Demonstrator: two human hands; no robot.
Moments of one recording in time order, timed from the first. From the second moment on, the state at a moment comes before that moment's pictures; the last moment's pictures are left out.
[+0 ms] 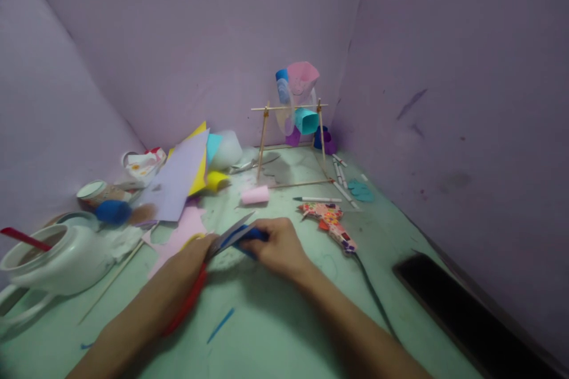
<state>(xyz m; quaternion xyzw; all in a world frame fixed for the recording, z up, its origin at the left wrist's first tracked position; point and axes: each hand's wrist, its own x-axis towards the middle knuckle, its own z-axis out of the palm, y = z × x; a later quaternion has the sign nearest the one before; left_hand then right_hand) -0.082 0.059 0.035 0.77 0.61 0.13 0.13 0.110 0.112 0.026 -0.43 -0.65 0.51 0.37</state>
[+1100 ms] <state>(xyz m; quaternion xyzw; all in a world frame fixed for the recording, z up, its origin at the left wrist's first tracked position) -0.146 0.090 0.028 0.65 0.76 0.02 0.05 0.112 0.117 0.025 -0.41 -0.59 0.61 0.32</state>
